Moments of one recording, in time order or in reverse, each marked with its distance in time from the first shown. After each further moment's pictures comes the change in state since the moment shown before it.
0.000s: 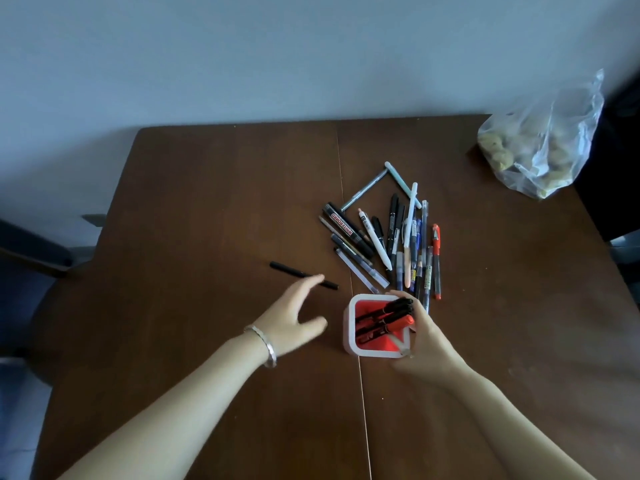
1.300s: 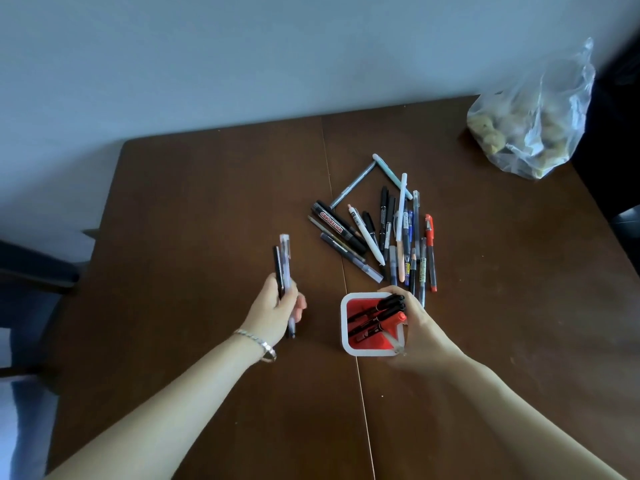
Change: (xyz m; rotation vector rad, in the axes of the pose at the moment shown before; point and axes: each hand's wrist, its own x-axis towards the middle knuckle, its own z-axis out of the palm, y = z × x) left_hand 0.002 0.030 -0.005 -0.278 0.251 -0.246; right_hand 0.008 0.004 -0.007 -0.029 -0.056 -0.040
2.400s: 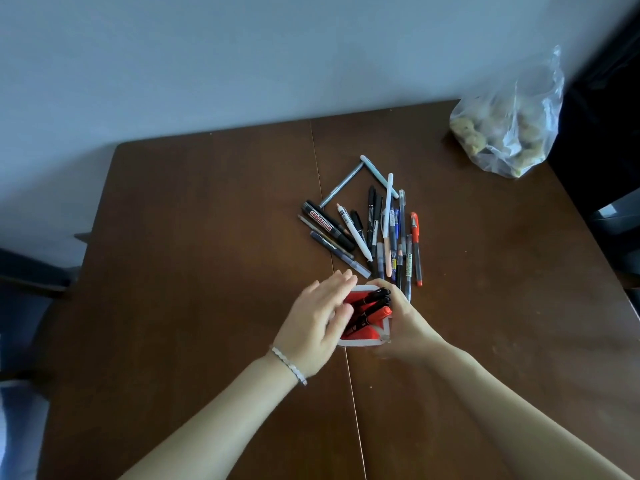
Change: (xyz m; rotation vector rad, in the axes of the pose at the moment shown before) left_hand -0.026 0.008 0.052 0.433 -0.059 0.687; right_hand -0.002 -0.004 -0.003 0.000 0.000 0.020
